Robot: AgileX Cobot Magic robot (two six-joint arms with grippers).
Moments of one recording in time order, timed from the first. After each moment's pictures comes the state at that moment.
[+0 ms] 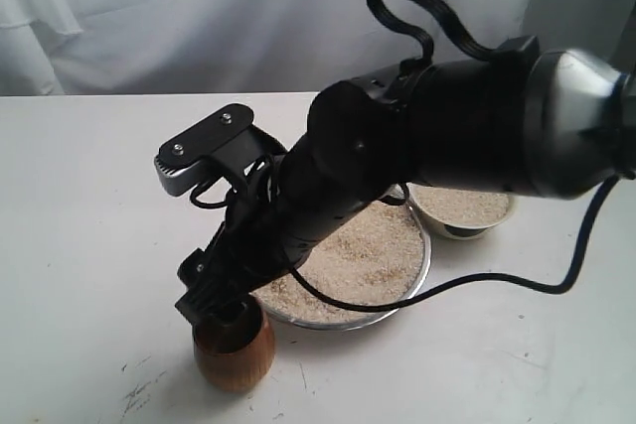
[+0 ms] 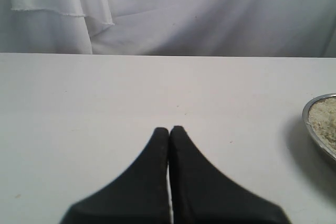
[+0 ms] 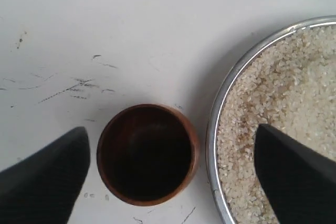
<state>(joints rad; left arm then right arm) 0.01 0.01 0.00 -0.04 0.29 0.01 0.99 1.80 -1.26 0.22 0.58 -0.25</state>
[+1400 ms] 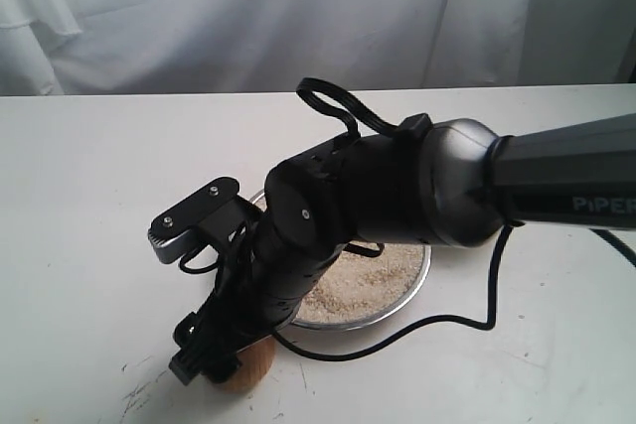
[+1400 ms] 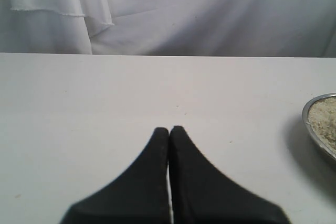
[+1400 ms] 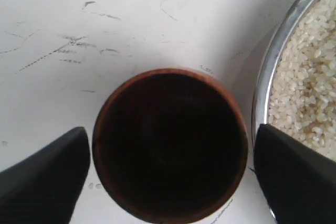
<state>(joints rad) 0.01 0.01 0.00 -0.04 0.29 0.01 1.03 1.94 -1.26 0.21 0.59 -0.17</state>
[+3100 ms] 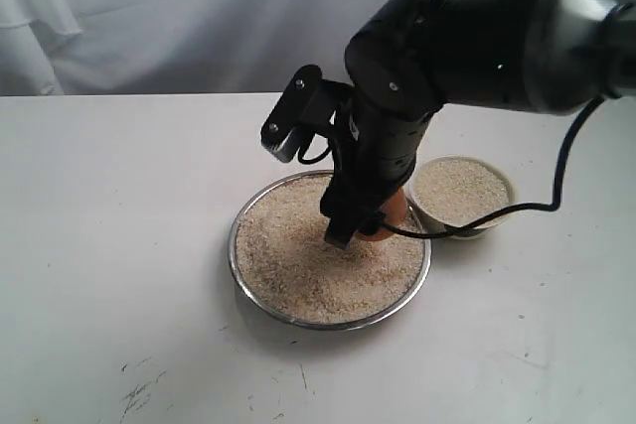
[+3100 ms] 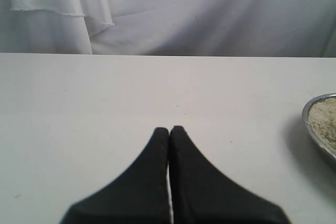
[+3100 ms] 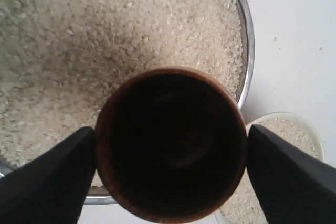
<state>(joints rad) 0.01 0.01 0.00 -0.04 0.29 0.01 0.83 1.88 -1.41 -0.34 0.88 -0.23</state>
